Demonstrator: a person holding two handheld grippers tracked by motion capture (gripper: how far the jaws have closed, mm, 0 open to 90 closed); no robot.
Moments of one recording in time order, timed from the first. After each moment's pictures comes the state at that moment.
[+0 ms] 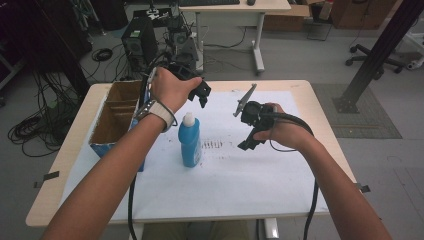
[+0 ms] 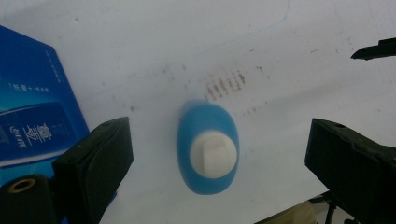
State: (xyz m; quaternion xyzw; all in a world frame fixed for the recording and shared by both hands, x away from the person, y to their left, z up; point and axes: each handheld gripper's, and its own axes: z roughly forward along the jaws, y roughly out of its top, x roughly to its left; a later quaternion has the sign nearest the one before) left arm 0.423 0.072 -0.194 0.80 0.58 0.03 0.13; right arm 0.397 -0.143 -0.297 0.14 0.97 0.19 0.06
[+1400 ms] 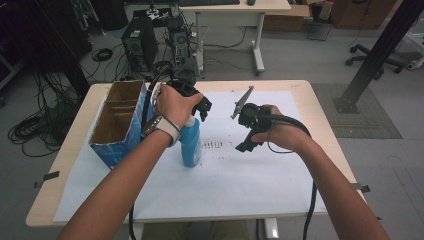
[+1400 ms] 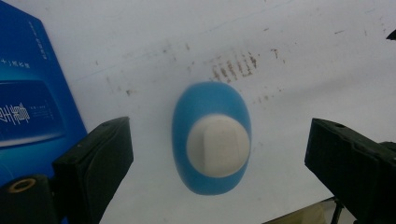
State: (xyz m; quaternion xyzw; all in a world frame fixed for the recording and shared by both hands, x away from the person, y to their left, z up) left arm 0.413 0.067 -0.227 0.80 0.59 0.04 0.10; right arm 0.394 -0.137 -0.300 0.14 0.97 0.19 0.05
